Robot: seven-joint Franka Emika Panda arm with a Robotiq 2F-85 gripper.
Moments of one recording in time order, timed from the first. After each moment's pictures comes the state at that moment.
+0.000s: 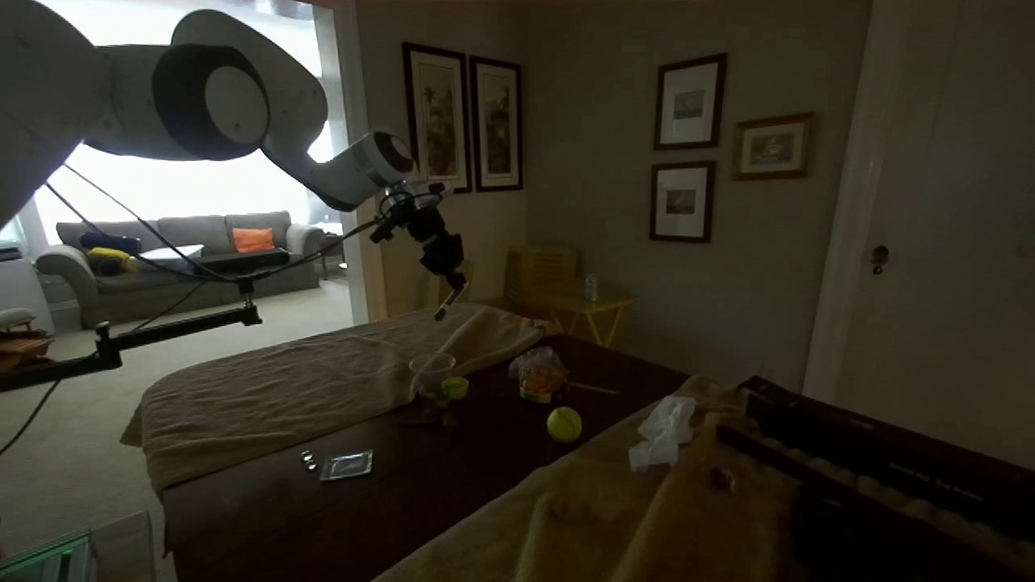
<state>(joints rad) 0.53 0.78 0.07 -1.11 -0.61 1.80 0.60</state>
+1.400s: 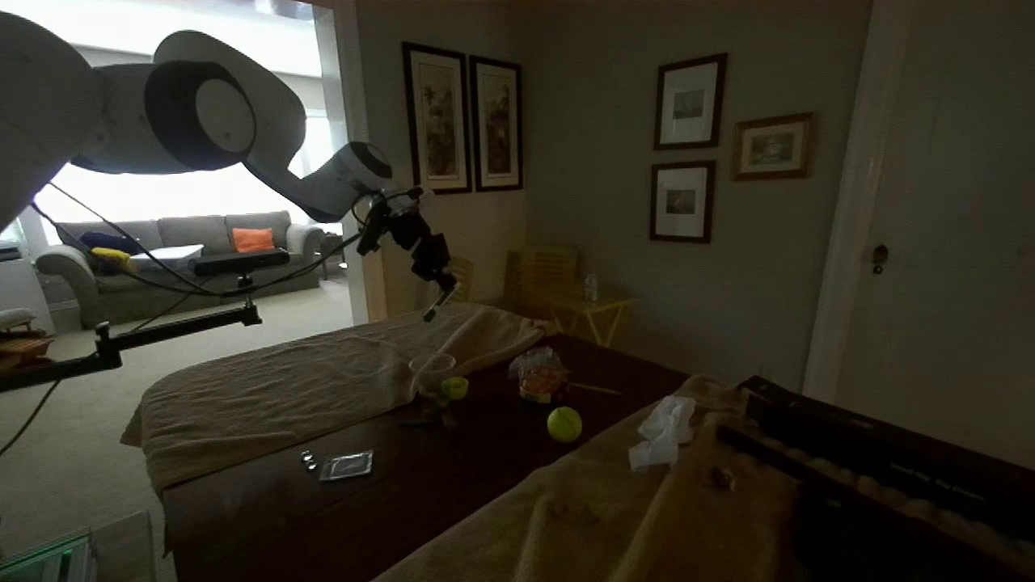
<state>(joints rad) 0.67 0.83 -0.04 -1.07 -0.69 1.62 0.71</state>
